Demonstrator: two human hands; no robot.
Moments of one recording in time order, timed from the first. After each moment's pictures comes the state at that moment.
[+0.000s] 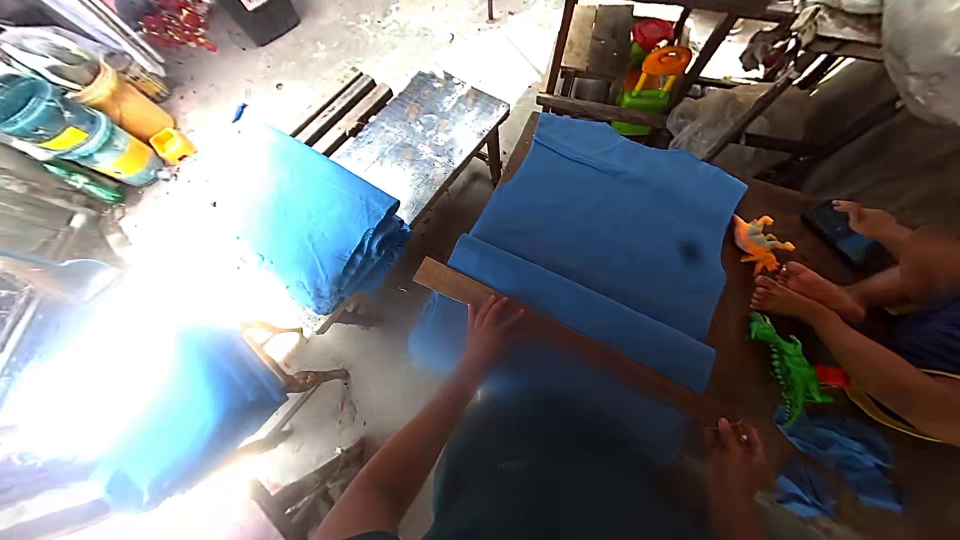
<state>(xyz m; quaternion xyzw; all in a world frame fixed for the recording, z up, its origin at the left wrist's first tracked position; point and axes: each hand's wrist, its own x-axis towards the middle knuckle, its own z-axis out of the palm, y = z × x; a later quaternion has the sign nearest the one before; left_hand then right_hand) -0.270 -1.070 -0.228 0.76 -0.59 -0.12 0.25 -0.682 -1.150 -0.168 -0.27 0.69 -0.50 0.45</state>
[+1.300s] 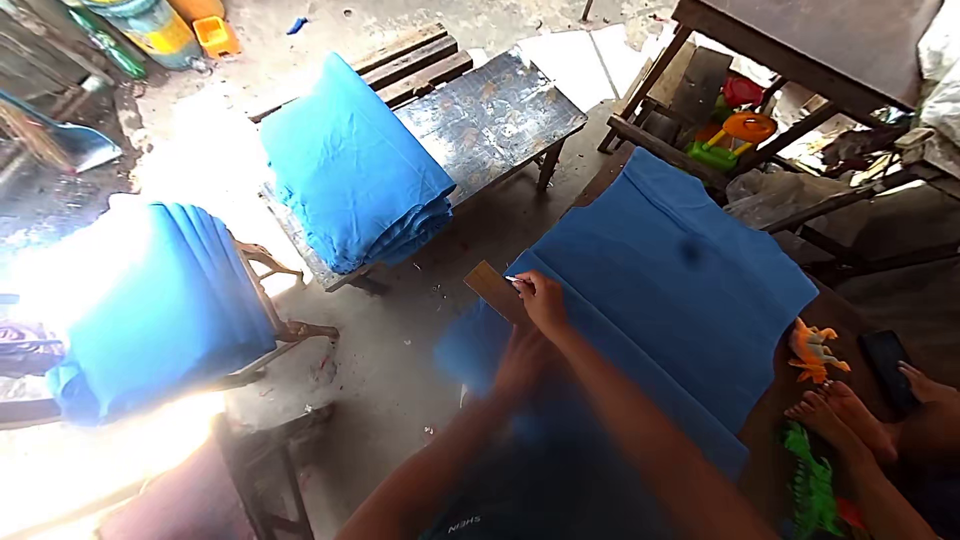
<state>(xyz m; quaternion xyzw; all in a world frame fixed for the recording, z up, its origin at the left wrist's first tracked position) -0.274 -1.067 -0.233 0.76 -0.56 -0.01 0.33 -0.243 -1.211 -0.169 -0.88 0.27 -0.13 0.37</state>
